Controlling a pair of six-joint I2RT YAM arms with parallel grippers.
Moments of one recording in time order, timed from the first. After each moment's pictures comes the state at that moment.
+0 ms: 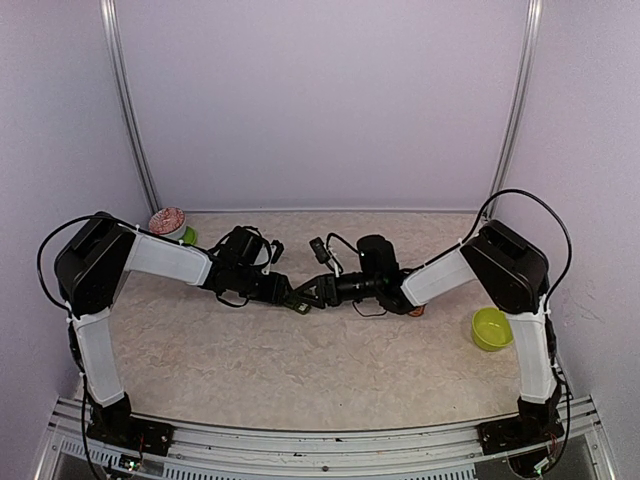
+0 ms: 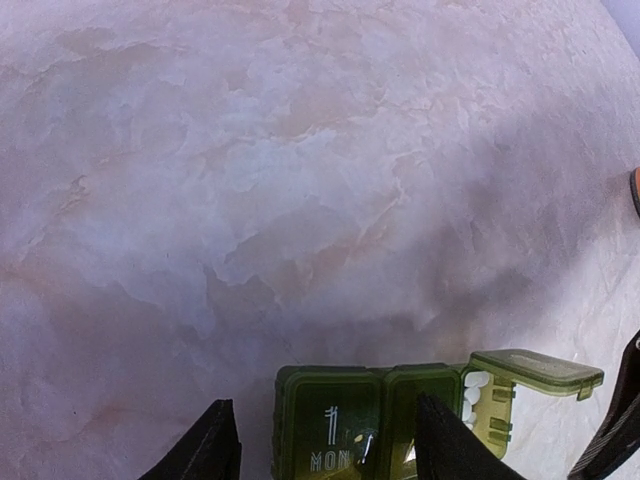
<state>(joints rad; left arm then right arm) -0.60 1.94 1.10 -0.01 0.15 -0.29 0.75 2.19 1.21 0.71 -0.77 0.53</state>
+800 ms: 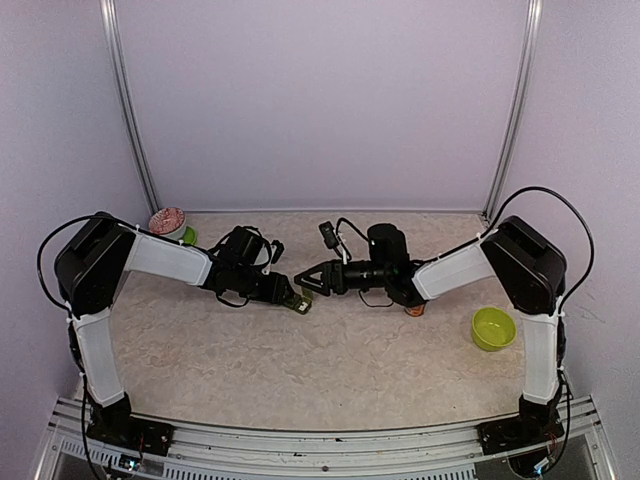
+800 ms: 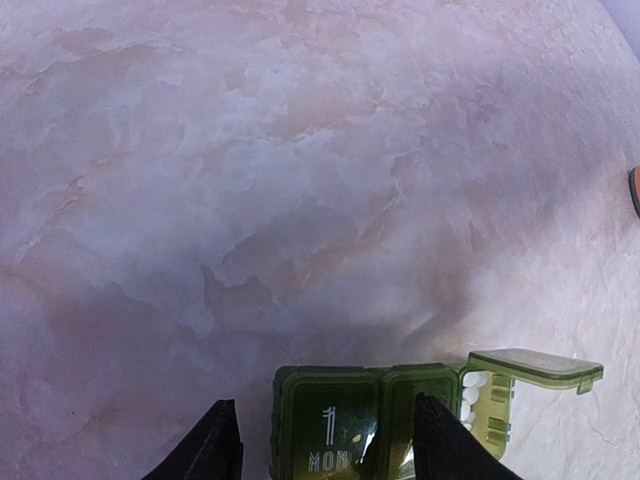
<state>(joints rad) -0.60 1.94 1.10 -0.01 0.15 -0.29 0.74 2.08 1.17 0.71 -0.71 0.53</state>
